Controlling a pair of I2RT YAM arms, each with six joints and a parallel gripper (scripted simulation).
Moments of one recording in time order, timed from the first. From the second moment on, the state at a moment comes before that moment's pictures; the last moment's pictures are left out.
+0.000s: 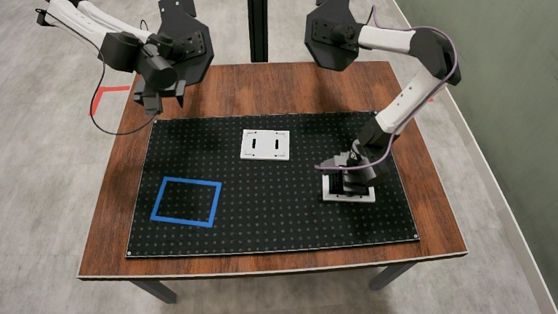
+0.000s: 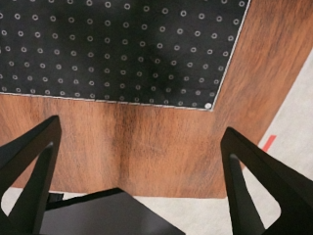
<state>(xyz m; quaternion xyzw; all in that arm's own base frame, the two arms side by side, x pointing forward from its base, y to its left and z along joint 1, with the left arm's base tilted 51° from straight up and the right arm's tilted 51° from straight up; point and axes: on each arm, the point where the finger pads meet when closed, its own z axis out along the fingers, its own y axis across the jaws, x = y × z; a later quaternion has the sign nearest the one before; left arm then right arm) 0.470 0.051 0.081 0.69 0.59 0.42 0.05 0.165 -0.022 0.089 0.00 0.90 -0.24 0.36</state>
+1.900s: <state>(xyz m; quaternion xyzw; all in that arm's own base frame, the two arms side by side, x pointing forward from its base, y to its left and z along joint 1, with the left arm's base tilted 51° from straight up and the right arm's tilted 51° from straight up) 0.470 0.051 0.080 0.69 0.59 0.42 0.05 0.165 -0.022 0.089 0.00 0.90 -0.24 0.36</state>
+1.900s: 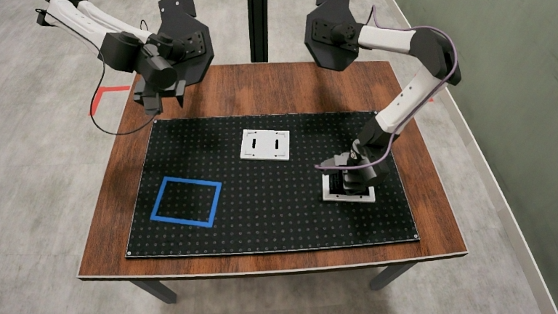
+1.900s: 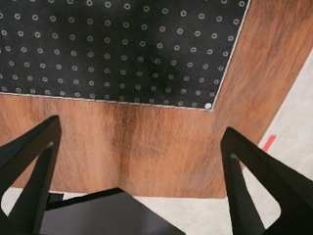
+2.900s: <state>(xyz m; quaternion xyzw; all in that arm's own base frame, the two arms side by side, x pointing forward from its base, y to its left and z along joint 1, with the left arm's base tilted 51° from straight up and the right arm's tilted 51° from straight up) 0.451 0.046 0.097 0.69 0.59 0.43 0.05 0.165 -0.022 0.089 0.00 0.90 -0.24 0.36</state>
